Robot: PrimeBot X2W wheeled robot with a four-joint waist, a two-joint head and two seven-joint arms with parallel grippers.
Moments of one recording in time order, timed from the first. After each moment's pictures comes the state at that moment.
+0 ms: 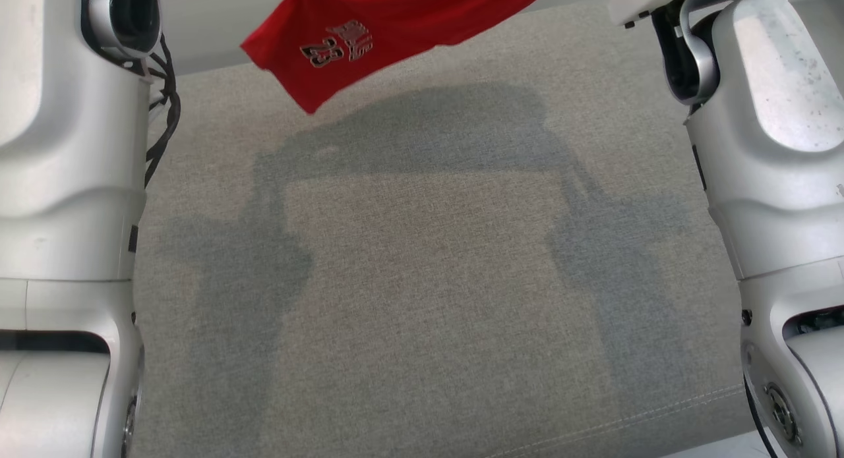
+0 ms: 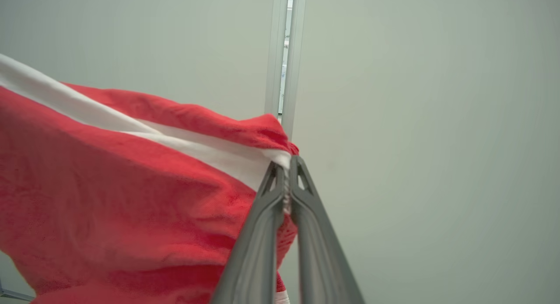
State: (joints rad) left arm -1.21 0.14 -0.21 0.60 -0.53 -0.07 -0.07; right arm -1.12 -0.10 0.16 0.63 0.17 0.13 -0.24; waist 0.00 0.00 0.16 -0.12
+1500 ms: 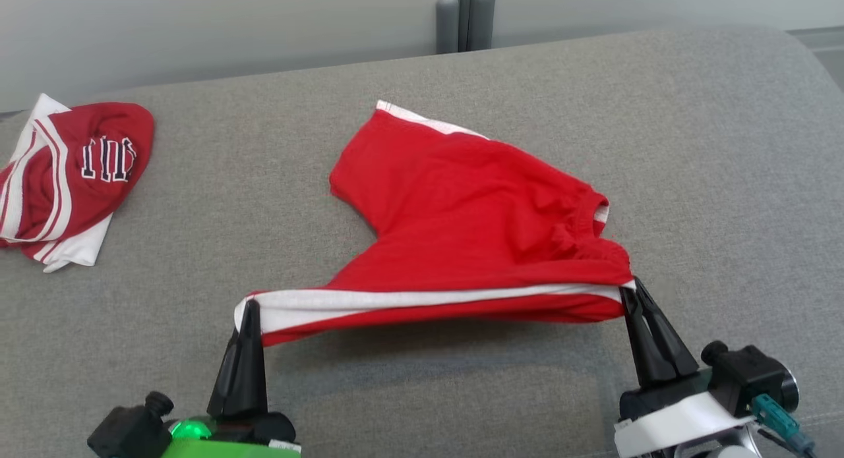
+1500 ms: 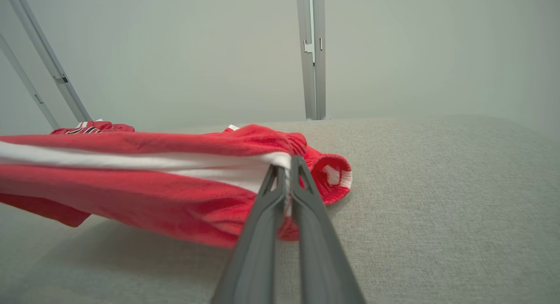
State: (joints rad) left arm 0.08 0.06 -0.17 -0.04 -0.64 -0.11 -0.26; right arm 0.04 -0.05 0.10 -0.01 0.14 0.13 -0.26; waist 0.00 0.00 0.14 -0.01
